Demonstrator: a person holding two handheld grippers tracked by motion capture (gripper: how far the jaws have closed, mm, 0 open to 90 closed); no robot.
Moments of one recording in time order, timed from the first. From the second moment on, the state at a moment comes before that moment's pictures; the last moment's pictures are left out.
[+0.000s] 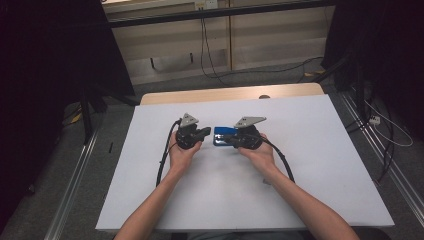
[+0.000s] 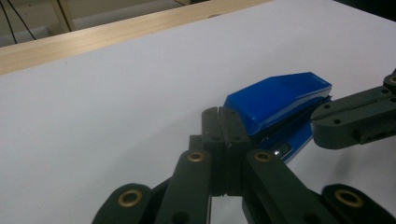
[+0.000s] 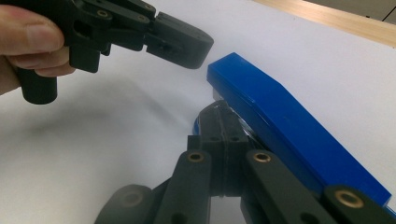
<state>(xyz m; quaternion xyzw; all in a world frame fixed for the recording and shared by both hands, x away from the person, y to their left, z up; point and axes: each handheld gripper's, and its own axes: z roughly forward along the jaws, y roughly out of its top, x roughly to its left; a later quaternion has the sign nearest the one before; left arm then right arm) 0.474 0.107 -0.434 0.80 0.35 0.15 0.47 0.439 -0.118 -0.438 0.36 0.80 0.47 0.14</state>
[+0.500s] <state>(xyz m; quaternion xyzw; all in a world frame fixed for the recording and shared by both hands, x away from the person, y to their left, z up) 0.476 0.100 -0.446 0.81 0.34 0.14 0.45 0.445 -0.110 -0.449 0.36 0.80 0.45 0.15</state>
